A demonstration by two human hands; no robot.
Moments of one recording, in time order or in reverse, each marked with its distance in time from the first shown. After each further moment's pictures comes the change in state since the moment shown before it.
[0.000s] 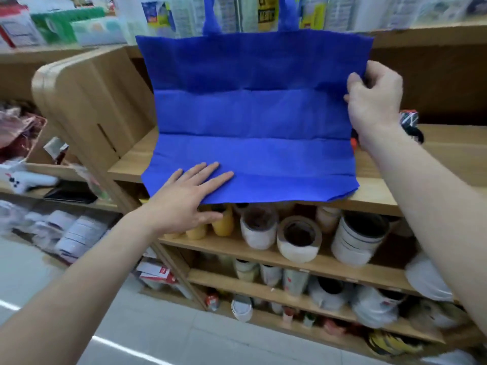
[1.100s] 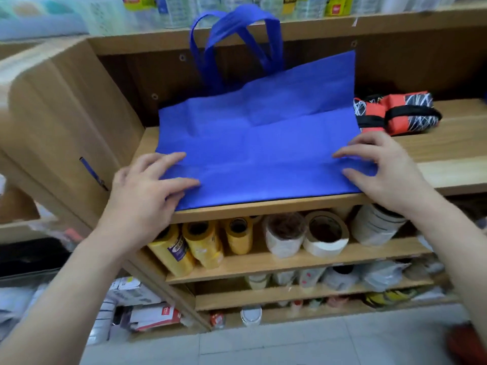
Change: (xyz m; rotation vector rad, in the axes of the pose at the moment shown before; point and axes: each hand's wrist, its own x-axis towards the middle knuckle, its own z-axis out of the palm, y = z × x) left_hand 0.021 -0.146 -0.011 -0.118 0.414 0.165; right_hand -0.115 0.012 0.033 -0.725 -0.278 -0.108
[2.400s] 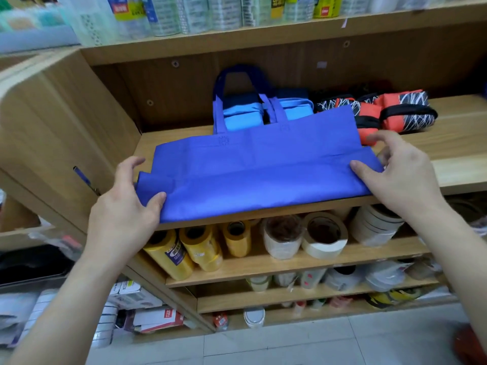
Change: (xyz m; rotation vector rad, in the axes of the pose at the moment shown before) left_hand -0.008 0.020 -0.009 -0.233 0.074 -0.593; right_hand -0.007 0.009 -0.006 -0.188 0.180 0.295
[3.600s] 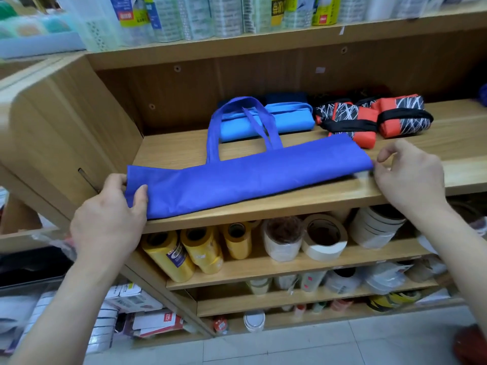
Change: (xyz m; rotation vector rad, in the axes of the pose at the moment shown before) left_hand 0.001 -0.012 -0.001 0.131 0.165 -0.060; right_hand 0.002 0.009 -0.001 -0.037 0.059 0.115
